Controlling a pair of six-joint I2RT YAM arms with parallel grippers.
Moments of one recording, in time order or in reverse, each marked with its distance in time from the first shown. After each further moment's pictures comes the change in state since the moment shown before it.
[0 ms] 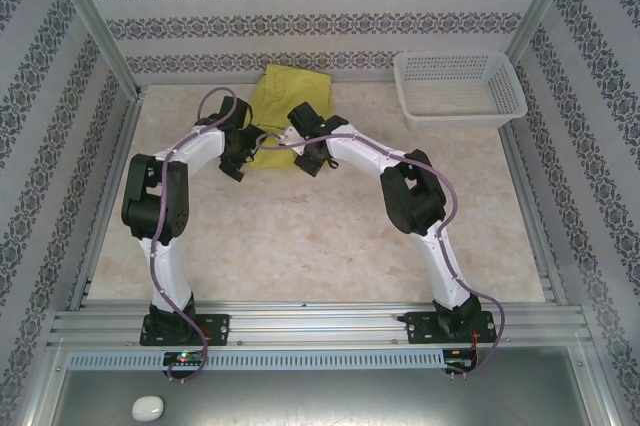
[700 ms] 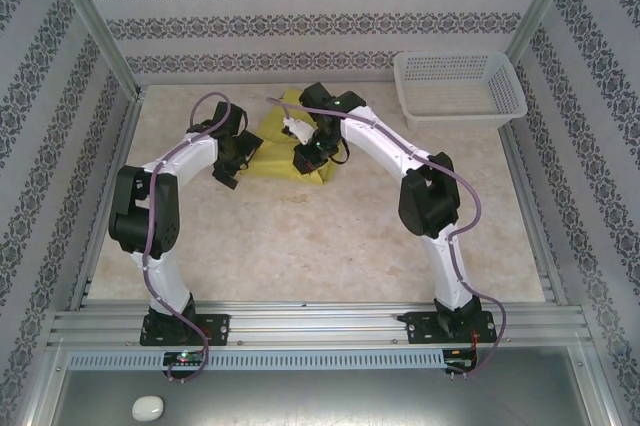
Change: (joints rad) left arm -0.003 -0.109 -0.114 -0.015 -0.021 -0.006; right arm -0.027 -0.100 0.132 -0.375 -0.486 0.278
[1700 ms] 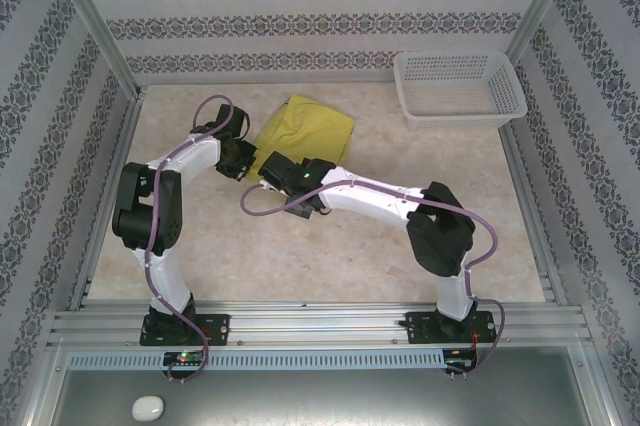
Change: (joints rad) left arm -0.005 0.030 -0.002 0.013 0.004 0.001; right arm 0.362 -0.250 -0.516 0.391 0.959 -0.235
